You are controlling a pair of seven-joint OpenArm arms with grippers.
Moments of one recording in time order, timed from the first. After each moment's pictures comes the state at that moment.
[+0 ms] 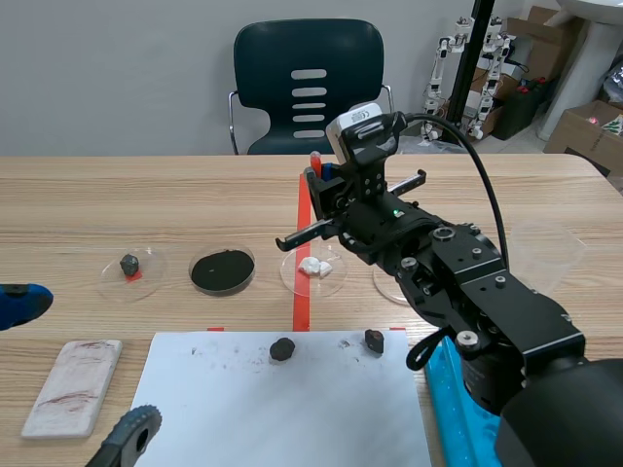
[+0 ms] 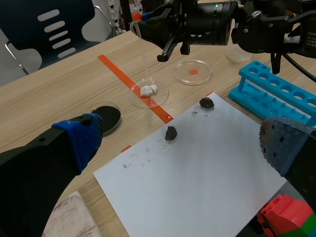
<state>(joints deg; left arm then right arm) 65.9 -22.8 -12.0 124.6 -0.5 -27.3 -26.3 9.1 -1.3 -10.8 63.7 -11.3 19.0 19.6</state>
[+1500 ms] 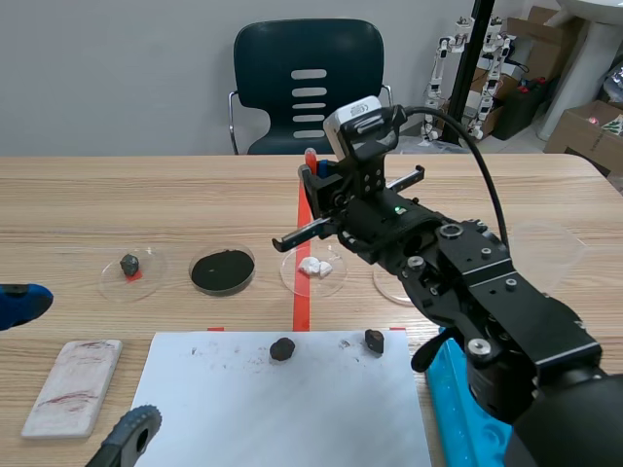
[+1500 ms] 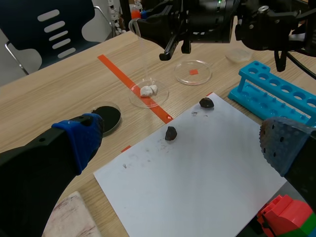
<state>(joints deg) 65.9 -22.8 -12.0 124.6 -0.5 -27.3 -26.3 6.4 -0.8 -10.8 69.9 -10.5 21.4 17.0</state>
